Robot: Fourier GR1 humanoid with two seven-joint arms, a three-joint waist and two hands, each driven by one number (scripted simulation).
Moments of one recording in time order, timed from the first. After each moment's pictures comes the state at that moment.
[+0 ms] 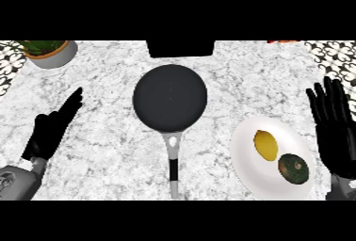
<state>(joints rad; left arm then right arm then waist) -0.21 0.63 -0.36 -1.36 0.31 0.21 0.06 -0.04 -0.42 0.10 -1.68 -0.48 -0.19 -0.24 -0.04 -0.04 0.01</state>
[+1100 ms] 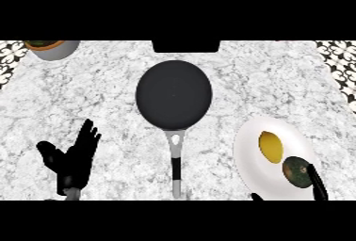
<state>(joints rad) 0.02 0.29 -0.25 -1.39 0.49 0.39 0.02 0.46 -0.08 0.15 -1.60 0.03 -0.64 -0.85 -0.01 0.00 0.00</state>
